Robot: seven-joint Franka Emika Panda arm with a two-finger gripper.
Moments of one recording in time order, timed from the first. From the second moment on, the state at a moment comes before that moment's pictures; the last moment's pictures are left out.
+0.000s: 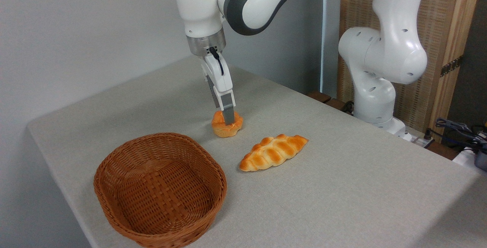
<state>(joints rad) -0.15 -0.28 -0.28 -2.34 -0.19 2.00 0.79</state>
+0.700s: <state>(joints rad) -0.15 -0.28 -0.28 -2.34 -0.18 2.05 0.79</state>
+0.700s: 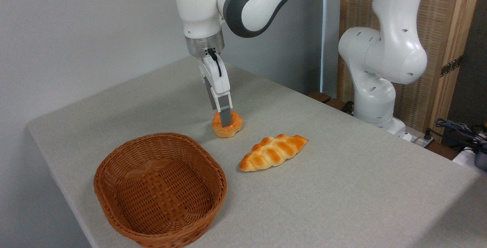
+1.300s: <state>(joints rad) -0.15 -0.25 -0.32 -2.35 -0.09 2.05 0.79</state>
